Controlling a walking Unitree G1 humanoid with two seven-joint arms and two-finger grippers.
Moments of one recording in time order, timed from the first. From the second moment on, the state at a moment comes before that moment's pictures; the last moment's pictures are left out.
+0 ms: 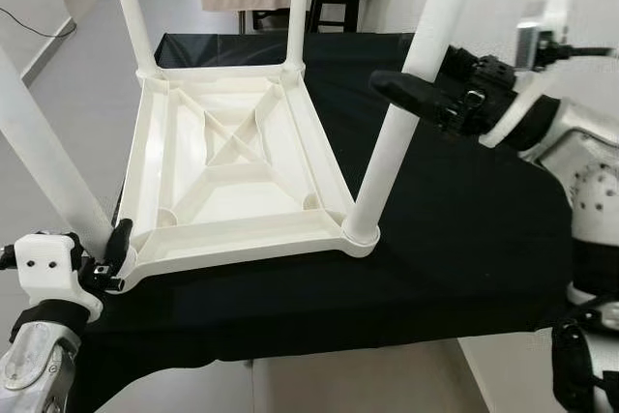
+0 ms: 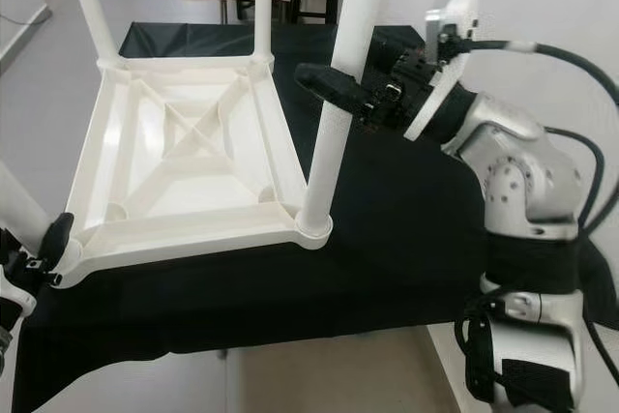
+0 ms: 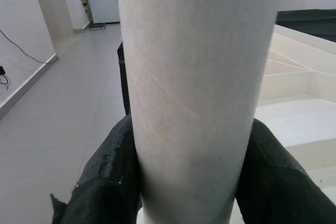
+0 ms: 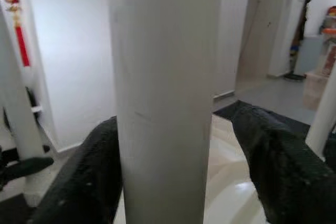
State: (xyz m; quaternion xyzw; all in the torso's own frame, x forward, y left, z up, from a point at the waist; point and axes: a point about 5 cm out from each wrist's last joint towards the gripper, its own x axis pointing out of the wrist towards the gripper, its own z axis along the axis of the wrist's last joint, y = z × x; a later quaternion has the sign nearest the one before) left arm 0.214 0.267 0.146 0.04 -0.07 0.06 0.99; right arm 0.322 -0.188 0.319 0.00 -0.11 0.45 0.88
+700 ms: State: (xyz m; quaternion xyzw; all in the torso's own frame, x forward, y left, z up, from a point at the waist) left arm 0.249 0.277 0.206 0.08 -0.12 0.04 0.99; right arm 0.357 -0.191 0.315 0.08 -0.12 0.37 0.92
